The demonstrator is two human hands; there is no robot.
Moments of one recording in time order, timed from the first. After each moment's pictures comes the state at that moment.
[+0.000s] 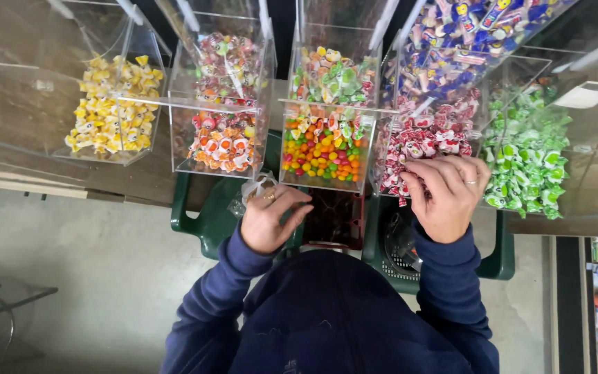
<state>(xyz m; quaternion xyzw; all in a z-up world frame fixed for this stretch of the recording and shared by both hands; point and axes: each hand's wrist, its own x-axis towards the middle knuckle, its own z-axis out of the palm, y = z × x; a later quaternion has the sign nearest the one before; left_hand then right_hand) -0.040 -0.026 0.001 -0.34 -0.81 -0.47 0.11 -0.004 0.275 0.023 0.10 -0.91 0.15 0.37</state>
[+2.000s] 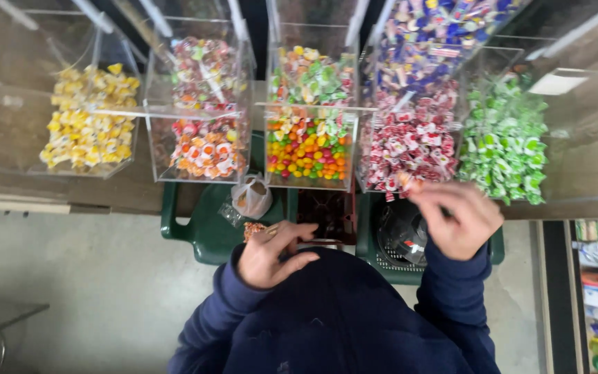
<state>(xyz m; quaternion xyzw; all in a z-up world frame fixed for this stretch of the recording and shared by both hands) 0.000 -0.026 -0.003 -0.35 -0.77 -0.53 -0.04 0.034 0.281 0.040 0.07 -0.86 0.31 0.39</state>
